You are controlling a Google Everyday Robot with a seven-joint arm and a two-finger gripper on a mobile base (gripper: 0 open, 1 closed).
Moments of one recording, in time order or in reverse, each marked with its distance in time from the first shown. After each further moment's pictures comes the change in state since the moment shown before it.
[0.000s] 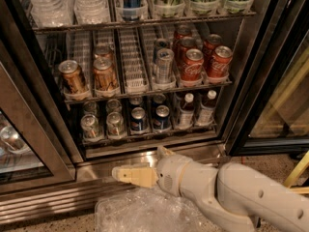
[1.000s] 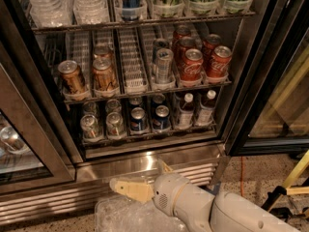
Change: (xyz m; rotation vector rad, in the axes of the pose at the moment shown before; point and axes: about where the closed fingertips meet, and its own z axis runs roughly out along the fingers) arm 0.039 -0.002 0.001 0.068 -0.094 0.085
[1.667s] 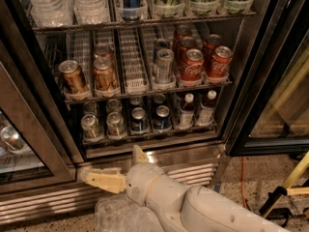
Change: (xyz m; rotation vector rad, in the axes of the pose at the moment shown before) arm -0.031 0.053 0.046 -0.098 -0.127 -0.082
